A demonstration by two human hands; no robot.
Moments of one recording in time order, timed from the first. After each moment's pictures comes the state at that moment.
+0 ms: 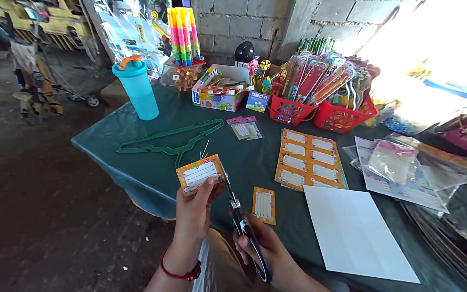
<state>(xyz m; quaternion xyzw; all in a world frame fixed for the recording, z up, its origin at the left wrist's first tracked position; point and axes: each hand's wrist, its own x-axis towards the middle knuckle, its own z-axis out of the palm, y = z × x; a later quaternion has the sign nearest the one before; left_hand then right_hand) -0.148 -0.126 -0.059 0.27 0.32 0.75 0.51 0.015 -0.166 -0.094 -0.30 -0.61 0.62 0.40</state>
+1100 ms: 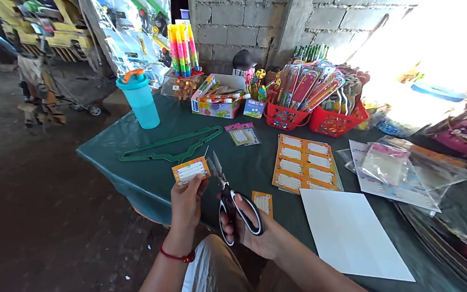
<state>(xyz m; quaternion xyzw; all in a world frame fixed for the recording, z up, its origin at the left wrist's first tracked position) -0.167 -0.093 -0.070 0.21 0.41 0.74 0.48 0.002 -0.121 -0.066 -0.27 -0.34 0.85 0.30</state>
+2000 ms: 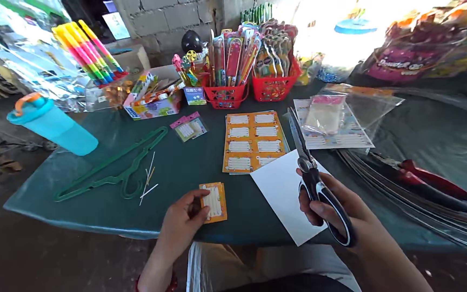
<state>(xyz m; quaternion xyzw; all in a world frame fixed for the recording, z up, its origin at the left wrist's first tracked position) -0.111 -0.118 -0.076 0.70 0.47 0.37 0.39 0.205 -0.191 -0.070 -0.39 -0.55 0.44 0.59</state>
